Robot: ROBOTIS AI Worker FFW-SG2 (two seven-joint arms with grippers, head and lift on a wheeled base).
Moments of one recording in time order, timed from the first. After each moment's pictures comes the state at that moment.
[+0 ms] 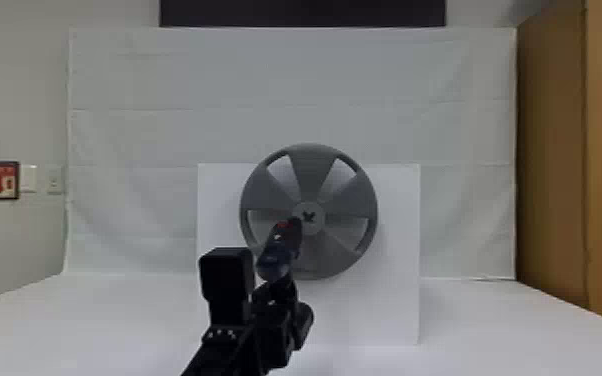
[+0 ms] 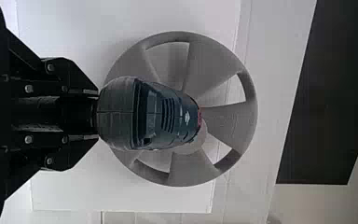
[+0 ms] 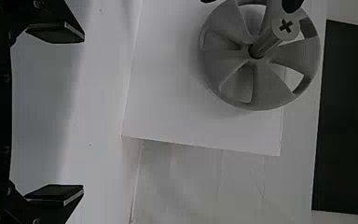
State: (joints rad) left arm -0.50 0.00 -0.30 -1.94 0.24 0.60 0.20; right arm 0.08 -0.20 0.10 -2.06 -0.05 0.21 -0.09
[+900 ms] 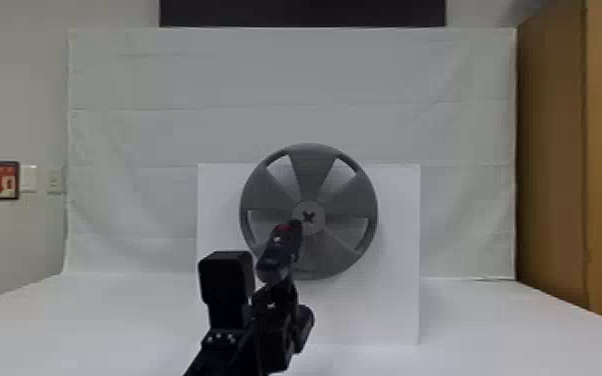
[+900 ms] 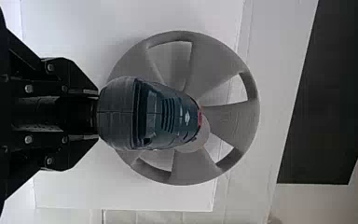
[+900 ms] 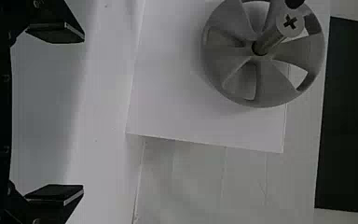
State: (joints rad) left arm -0.49 0.00 -0.30 -1.94 0.24 0.60 0.20; right arm 0.10 -0.20 0.09 -2.06 -0.05 0.21 -0.09
